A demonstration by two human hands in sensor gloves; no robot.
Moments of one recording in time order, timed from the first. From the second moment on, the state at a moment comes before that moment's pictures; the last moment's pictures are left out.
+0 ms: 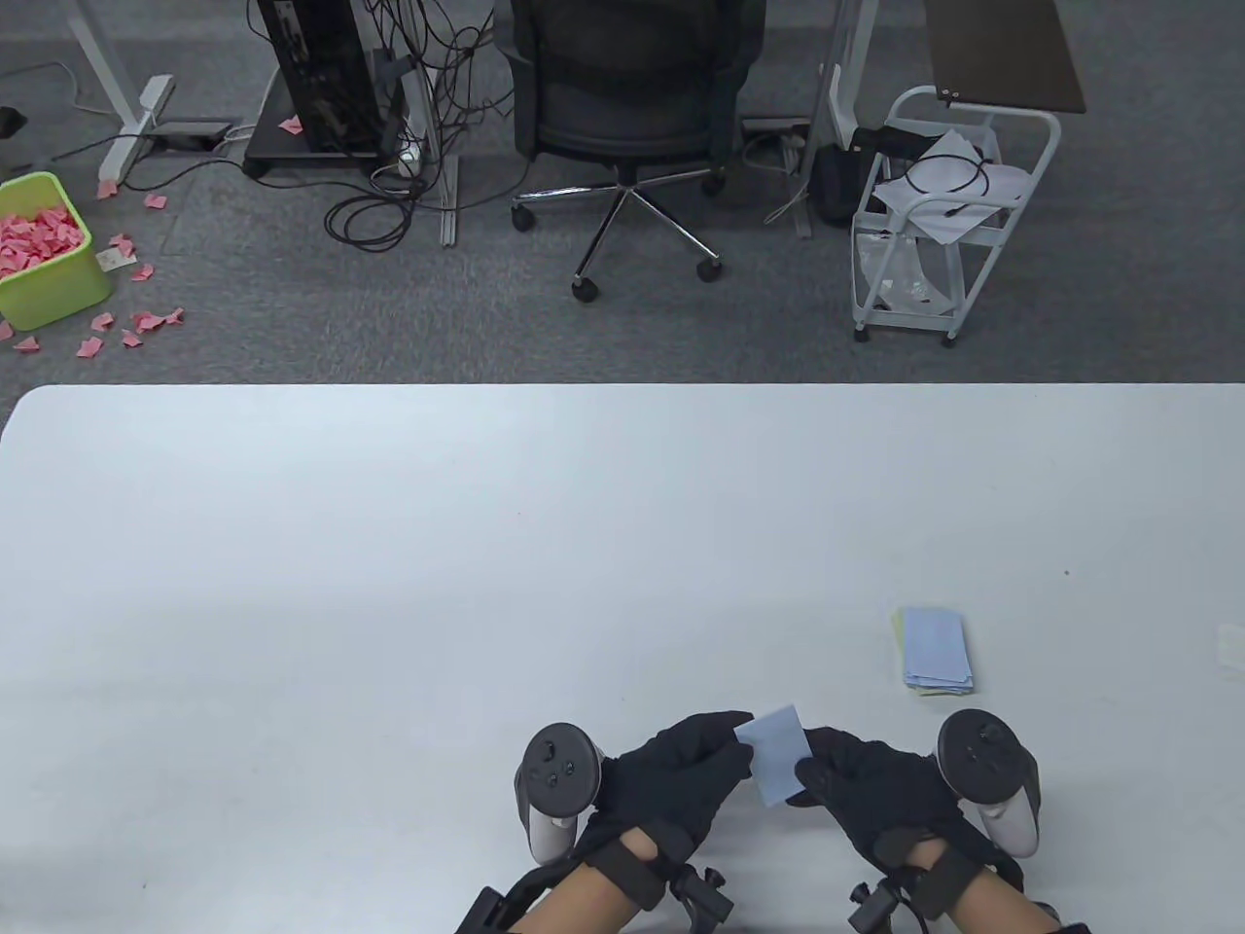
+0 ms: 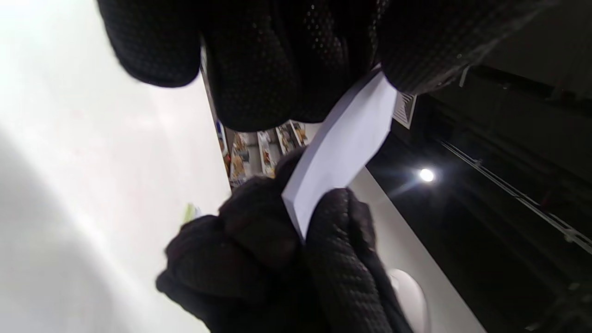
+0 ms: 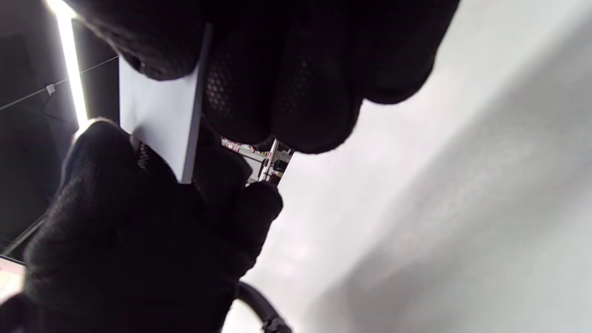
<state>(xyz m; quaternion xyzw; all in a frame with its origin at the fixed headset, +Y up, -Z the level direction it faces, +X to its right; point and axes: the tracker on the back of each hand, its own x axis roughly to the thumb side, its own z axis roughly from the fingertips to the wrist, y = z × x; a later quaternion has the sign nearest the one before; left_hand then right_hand) -0.046 -0.750 -0.237 -0.04 -0.23 0.67 0.70 0.221 -0.743 -0.233 0.16 0.12 0.80 0.57</state>
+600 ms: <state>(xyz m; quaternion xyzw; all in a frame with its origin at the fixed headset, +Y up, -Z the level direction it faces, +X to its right) -0.033 -0.740 -0.242 -0.14 -0.36 0.69 0.62 0.198 -0.760 -0.233 0.24 0.31 0.65 0.64</state>
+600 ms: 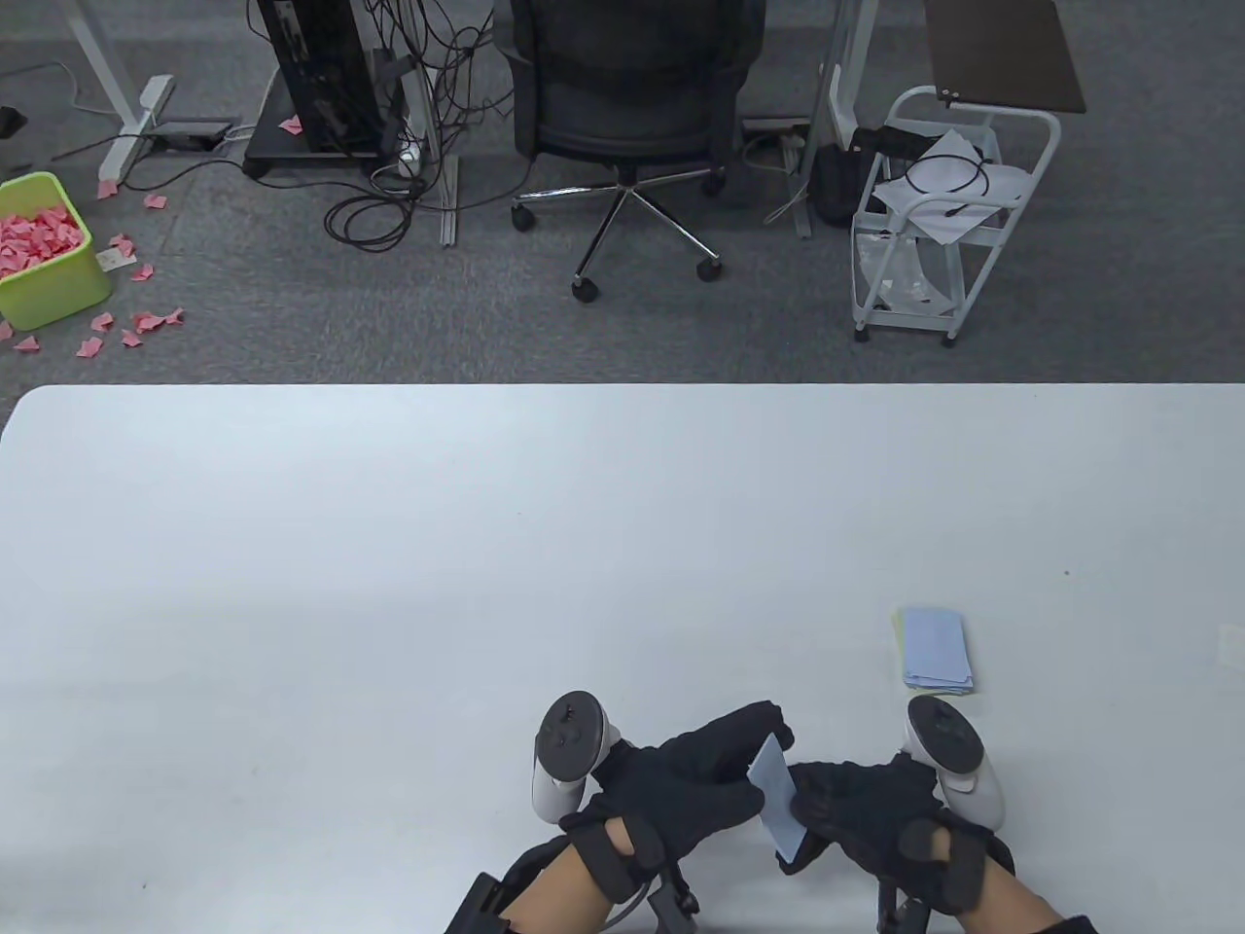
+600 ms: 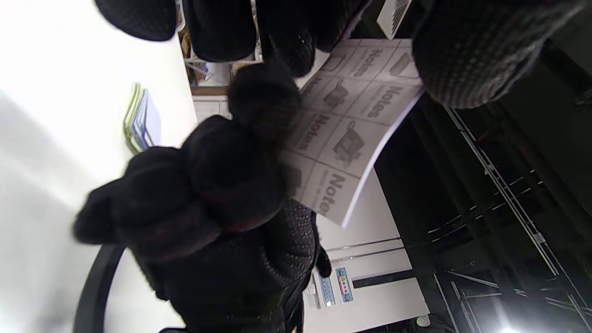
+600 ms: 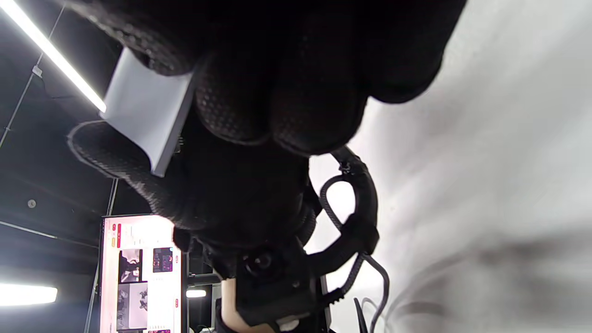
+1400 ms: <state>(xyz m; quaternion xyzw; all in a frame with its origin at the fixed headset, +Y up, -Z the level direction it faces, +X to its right) -0.031 -0.767 -0.230 -0.15 -0.20 0.75 0.61 0.195 -0.706 -0.196 0.40 -0.14 0.83 0.37</state>
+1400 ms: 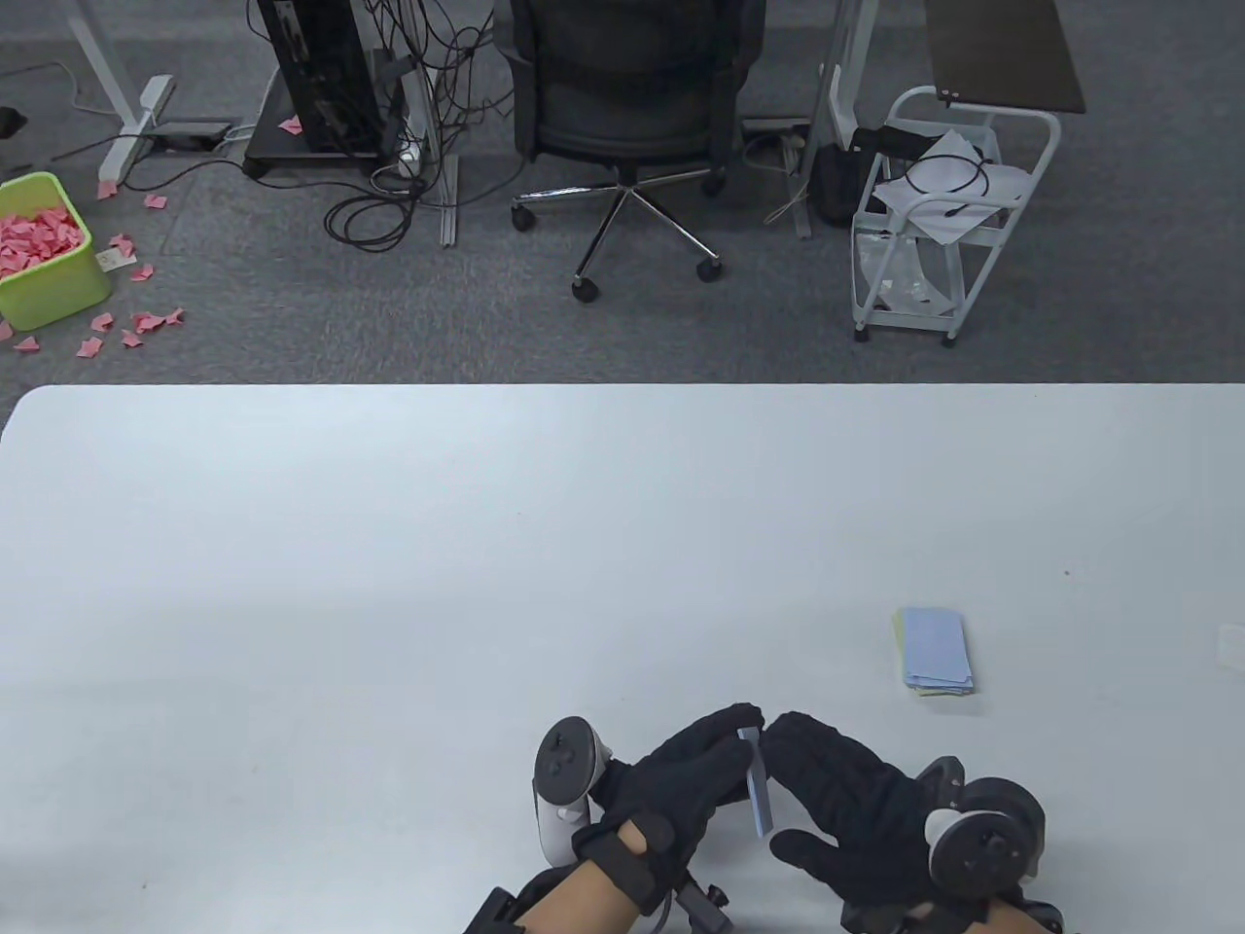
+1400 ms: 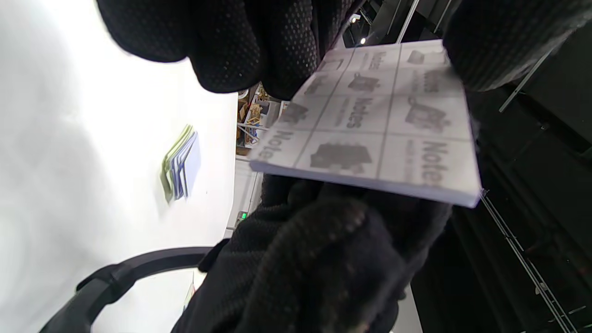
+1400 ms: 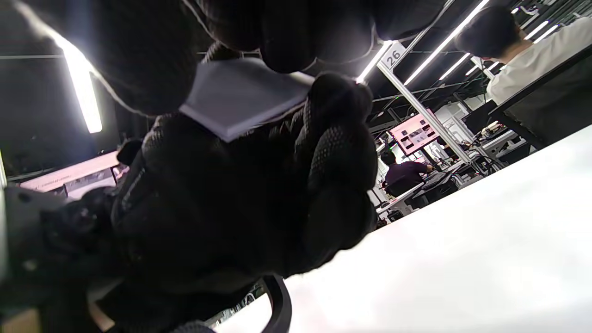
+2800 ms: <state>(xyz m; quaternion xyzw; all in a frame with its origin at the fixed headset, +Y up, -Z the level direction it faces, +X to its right) -0.031 -0.768 -0.230 -0.15 -0.19 0.74 0.62 0.199 -0.706 -0.198 0.38 -0.13 0.83 0.39</state>
